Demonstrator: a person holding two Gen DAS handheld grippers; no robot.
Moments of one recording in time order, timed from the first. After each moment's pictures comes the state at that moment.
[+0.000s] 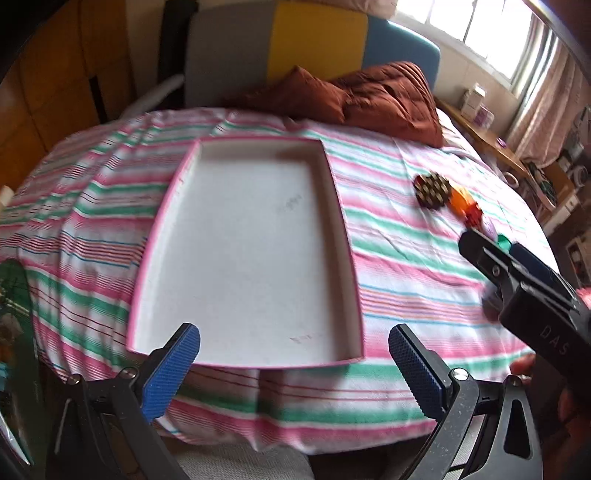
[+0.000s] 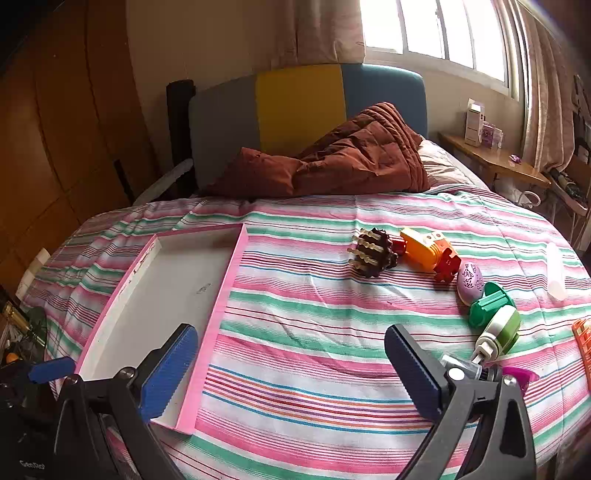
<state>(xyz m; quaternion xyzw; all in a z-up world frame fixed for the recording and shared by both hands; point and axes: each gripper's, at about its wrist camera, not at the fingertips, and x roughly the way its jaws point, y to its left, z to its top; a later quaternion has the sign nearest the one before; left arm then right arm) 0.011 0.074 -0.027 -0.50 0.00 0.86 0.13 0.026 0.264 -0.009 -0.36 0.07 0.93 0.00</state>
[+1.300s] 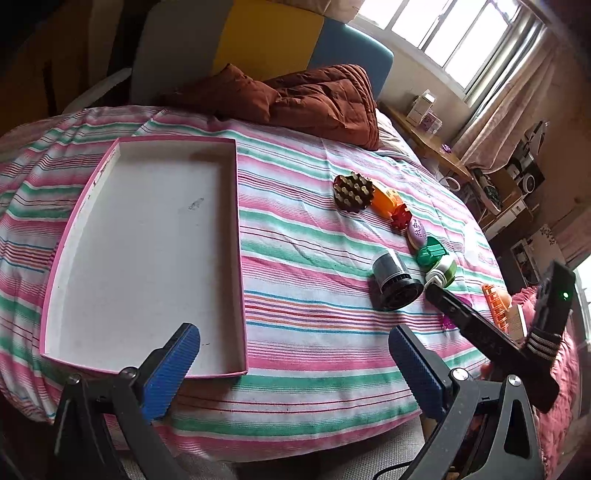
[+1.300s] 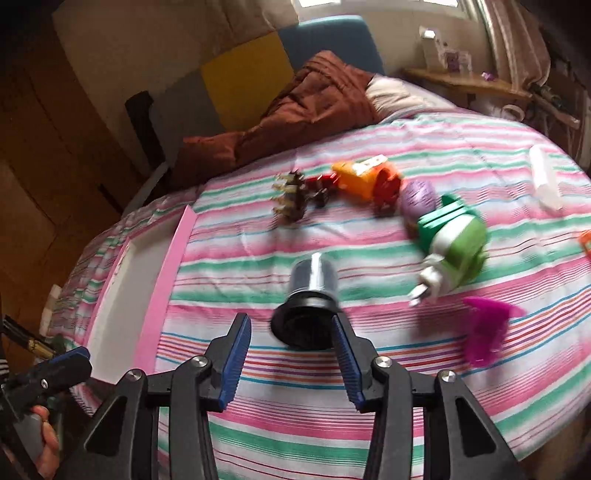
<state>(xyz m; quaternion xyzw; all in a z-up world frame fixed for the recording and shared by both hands) 0.013 0.118 -0.019 -0.49 -0.06 0.84 0.24 0.068 0.370 -0.043 -0.40 0.17 0.90 0.03</state>
